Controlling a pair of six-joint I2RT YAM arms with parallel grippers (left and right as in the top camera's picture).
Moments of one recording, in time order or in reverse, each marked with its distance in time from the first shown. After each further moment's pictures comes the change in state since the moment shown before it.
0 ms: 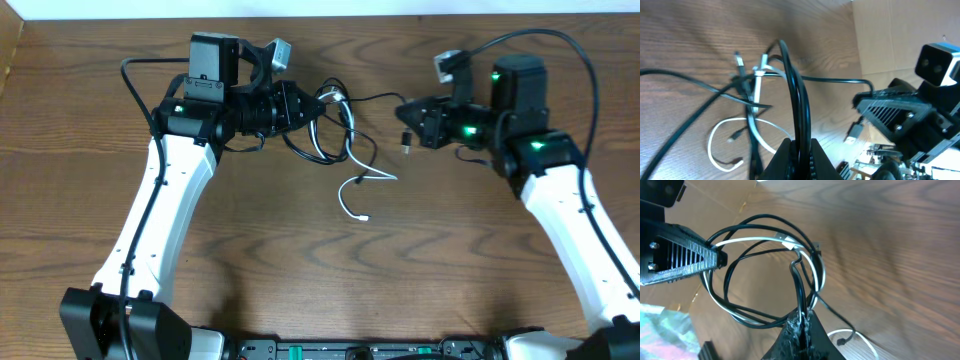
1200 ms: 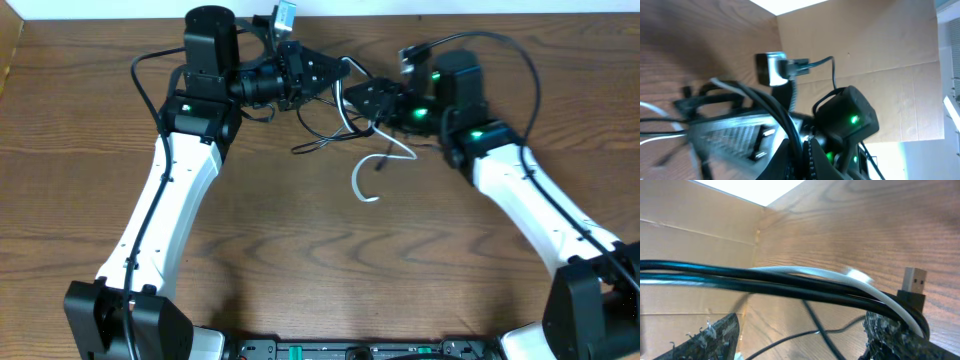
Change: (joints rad) left arm -0.014 0.013 -0.003 0.481 0.244 -0.490; right arm 0.118 0.192 0.015 0.292 0.089 0.501
